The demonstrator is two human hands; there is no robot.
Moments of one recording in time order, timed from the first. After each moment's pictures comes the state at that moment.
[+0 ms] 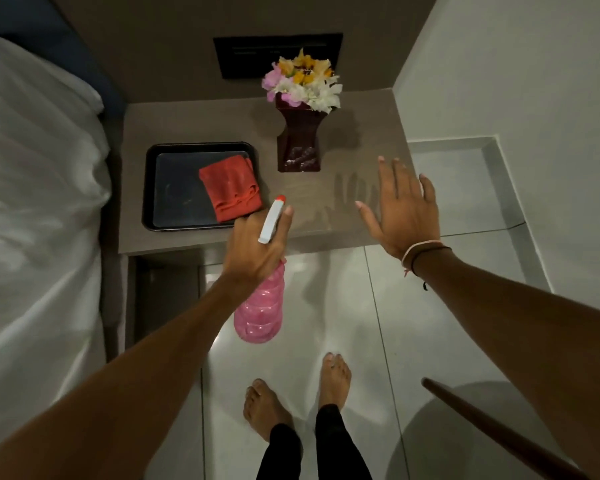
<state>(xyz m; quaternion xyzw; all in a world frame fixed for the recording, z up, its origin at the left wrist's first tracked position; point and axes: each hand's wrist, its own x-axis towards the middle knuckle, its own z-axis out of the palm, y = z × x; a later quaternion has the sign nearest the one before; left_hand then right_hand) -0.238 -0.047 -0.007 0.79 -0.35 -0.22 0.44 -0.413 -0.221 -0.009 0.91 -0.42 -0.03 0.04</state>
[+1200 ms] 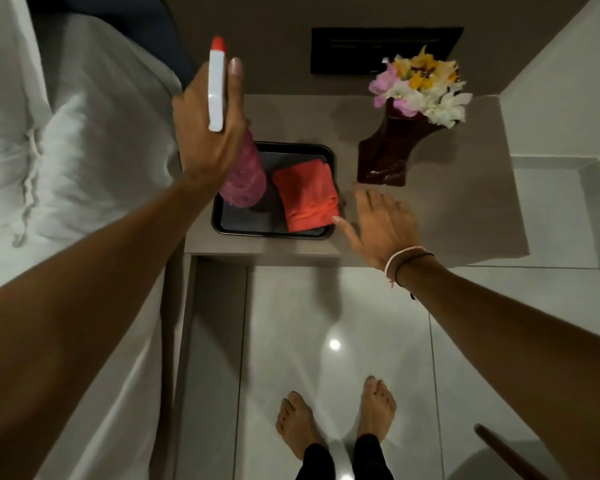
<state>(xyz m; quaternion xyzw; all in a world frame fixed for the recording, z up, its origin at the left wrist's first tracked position) -0.032 -0.073 0.024 0.80 -0.33 0.10 0.50 -0.256 -0.170 -0.058 0.94 -0.31 -0.08 -0.06</state>
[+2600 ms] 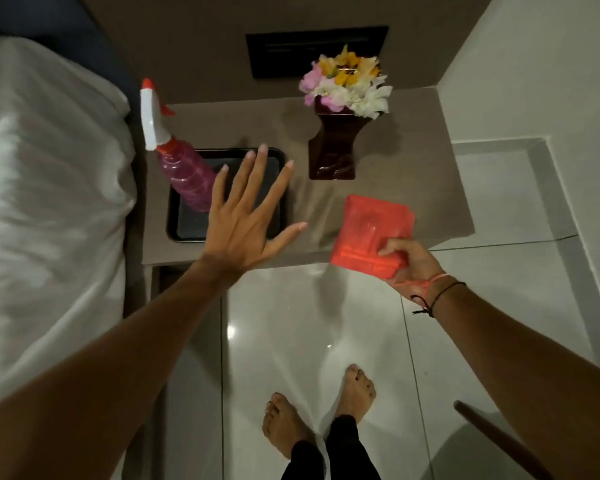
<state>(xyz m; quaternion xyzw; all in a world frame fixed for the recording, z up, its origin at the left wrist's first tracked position) -0.138 -0.053 -0.038 0.80 -0.59 0.04 0.07 -0.377 -0.193 -0.065 0.26 -0.51 0.13 -0.81</state>
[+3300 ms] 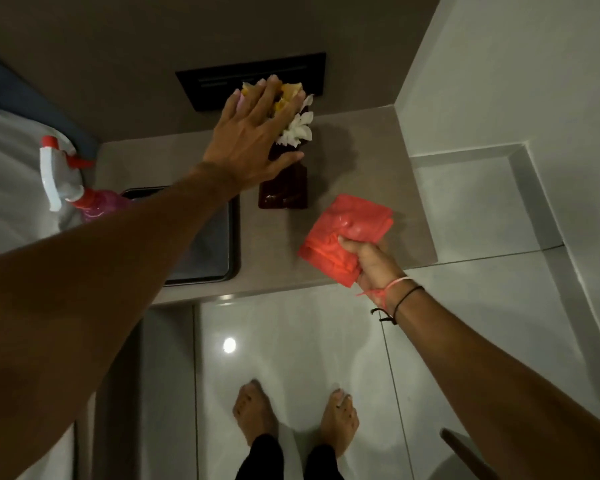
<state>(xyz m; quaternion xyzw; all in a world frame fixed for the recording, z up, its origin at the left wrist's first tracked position) -0.119 -0.262 -0.002 0.77 -0.64 0.00 0.00 -0.369 -0.264 -0.073 0.33 -0.56 0.17 -0.74</state>
